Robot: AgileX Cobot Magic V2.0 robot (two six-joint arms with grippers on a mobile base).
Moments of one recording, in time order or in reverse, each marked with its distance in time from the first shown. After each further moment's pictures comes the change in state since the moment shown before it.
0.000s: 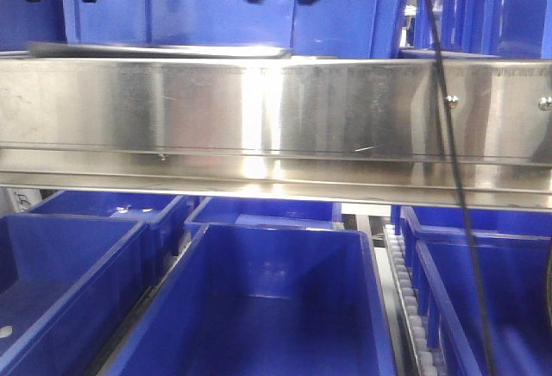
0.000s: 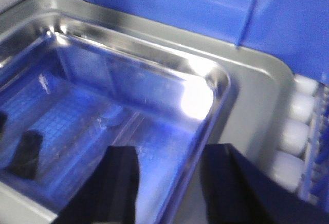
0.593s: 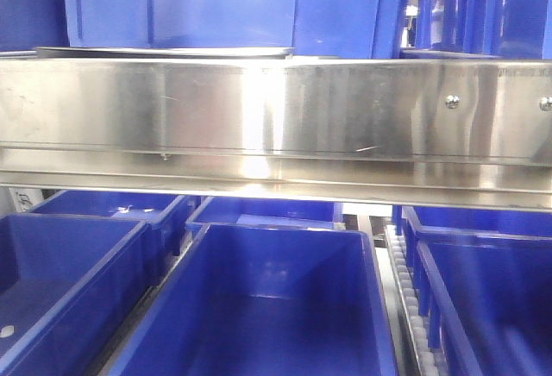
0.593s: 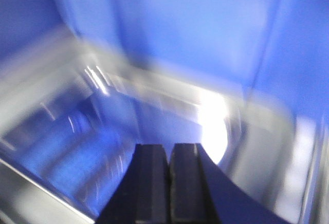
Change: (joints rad) left arm 0.000 -0.179 0.000 -0.079 -0.055 0.045; right arm 0.000 -0.128 0.000 -0.077 -0.099 0.000
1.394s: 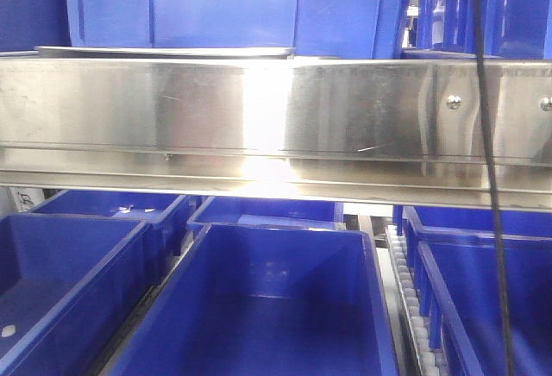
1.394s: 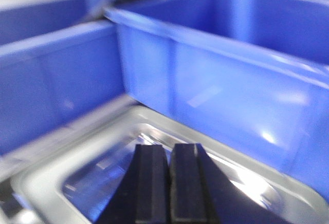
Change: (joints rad) left arm 0.000 -0.906 0.976 0.010 -0.762 0.076; right arm 0.000 -0.033 0.000 -0.039 -0.188 0.000
